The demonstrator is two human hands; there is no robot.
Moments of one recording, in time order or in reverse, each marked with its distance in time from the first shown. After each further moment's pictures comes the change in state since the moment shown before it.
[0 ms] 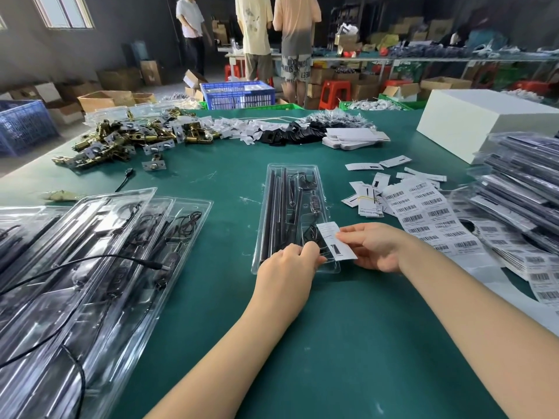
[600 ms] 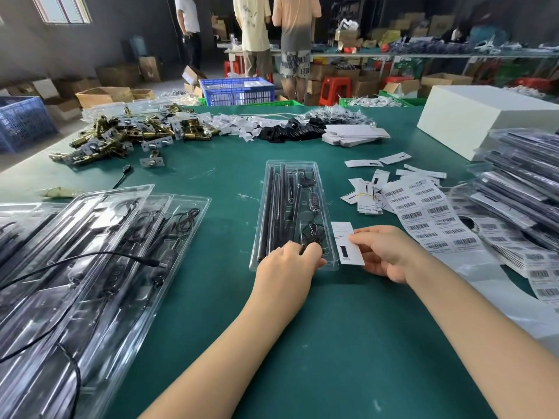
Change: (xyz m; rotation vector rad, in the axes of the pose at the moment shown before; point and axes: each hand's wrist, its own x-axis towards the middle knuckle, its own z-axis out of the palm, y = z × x) left_hand -0.003 0.003 -0.002 0.055 -0.066 0.026; right_hand -0.011 0.017 -0.005 -0.004 0.229 -0.087
